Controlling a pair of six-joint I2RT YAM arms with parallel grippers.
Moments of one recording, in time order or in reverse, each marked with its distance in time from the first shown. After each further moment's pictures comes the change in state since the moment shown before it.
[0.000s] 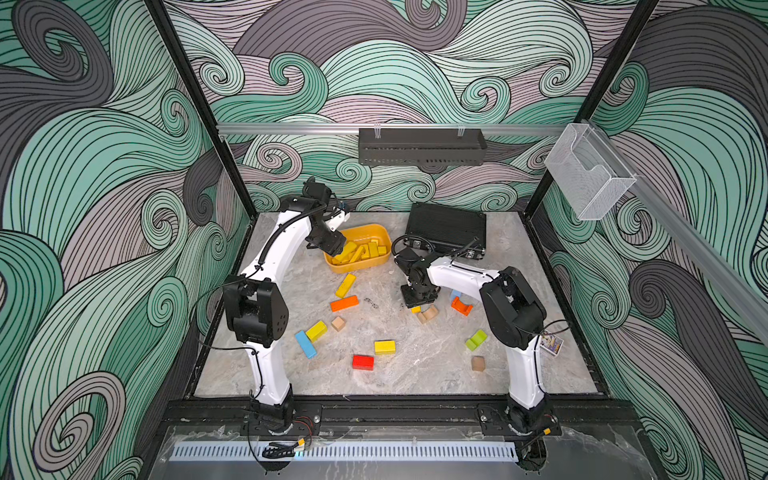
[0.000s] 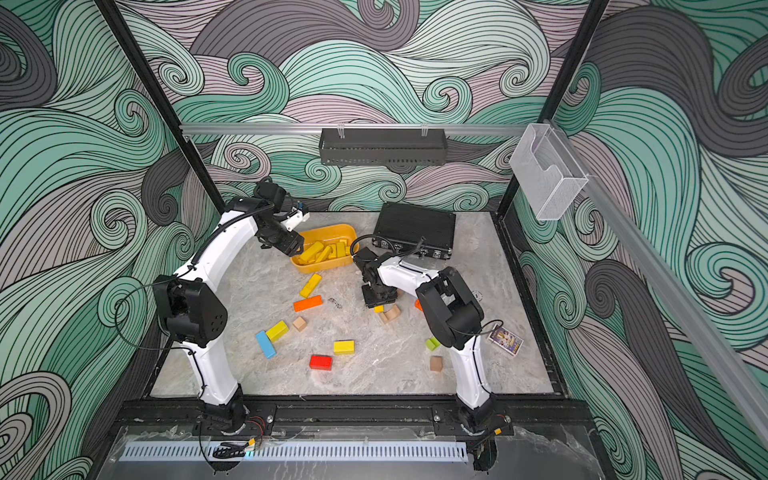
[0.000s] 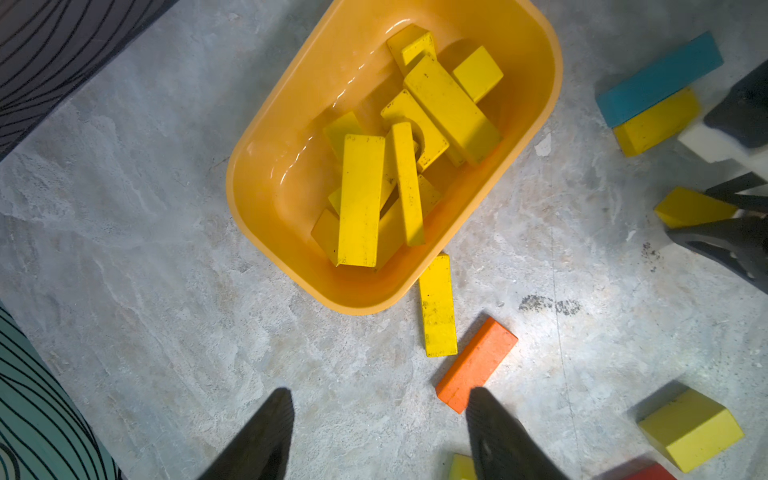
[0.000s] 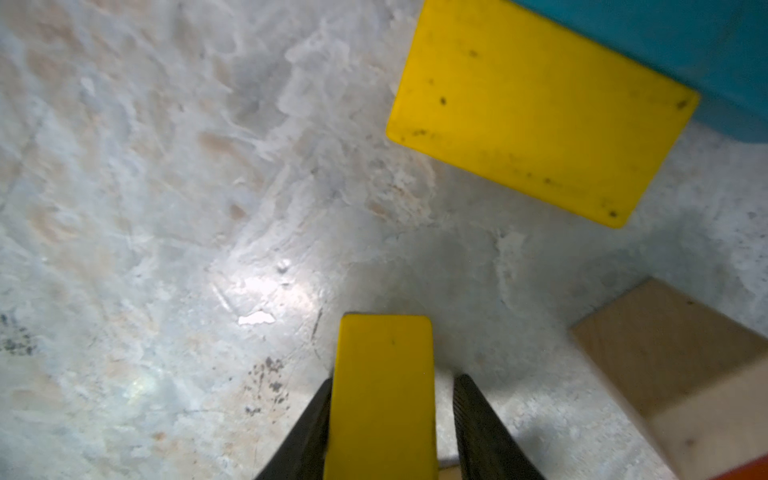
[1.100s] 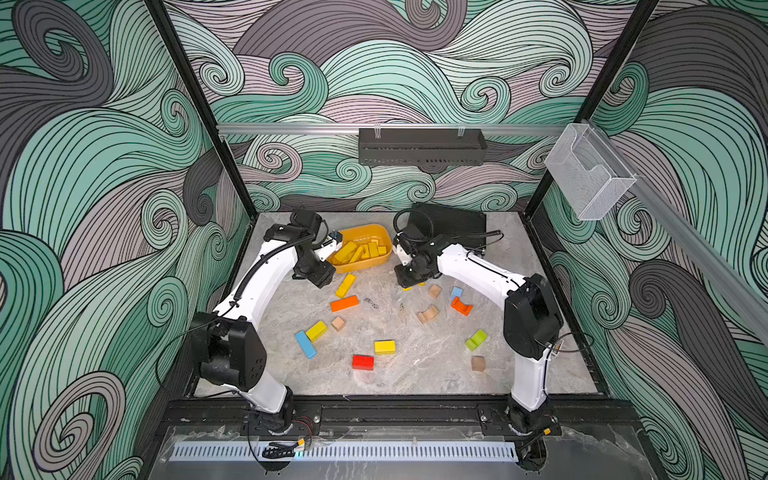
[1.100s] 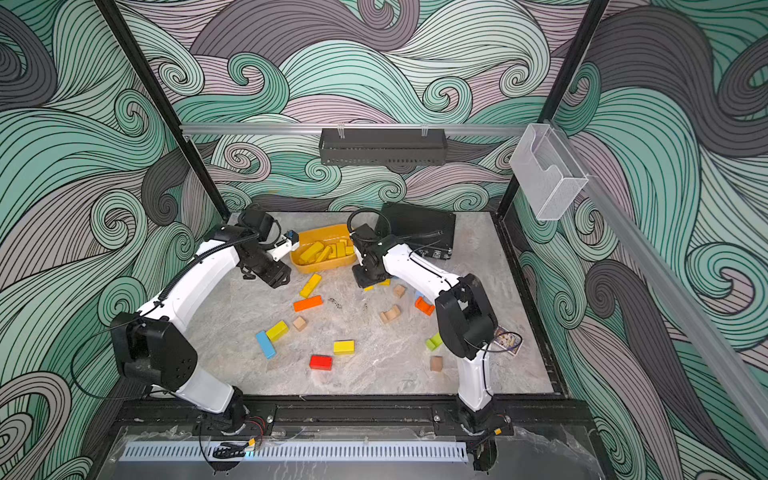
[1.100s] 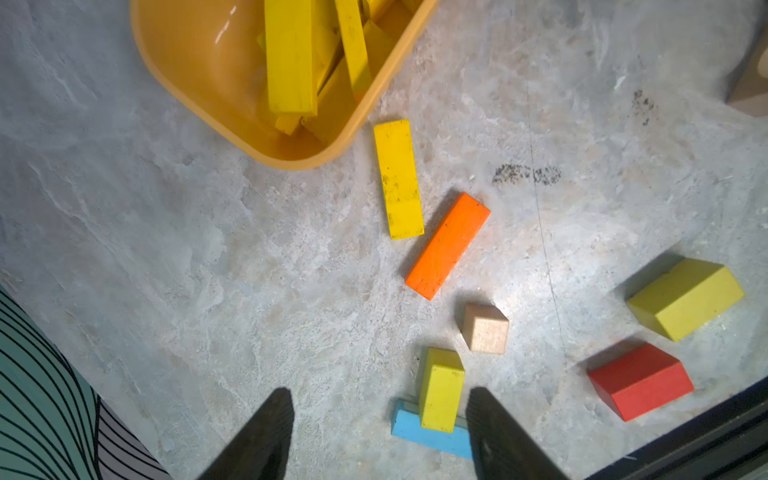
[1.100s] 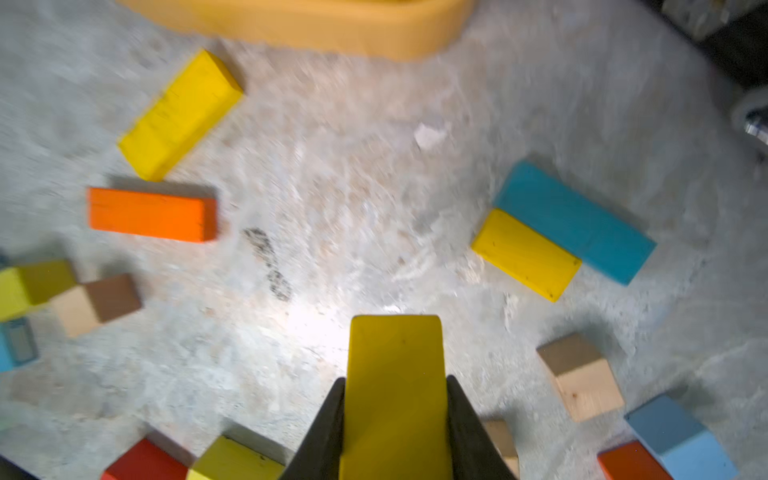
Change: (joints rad) left arm 0.000 -0.332 -0.447 0.025 -0.028 0.069; right arm 0.006 -0.119 0.204 -0.032 -0.107 -0.171
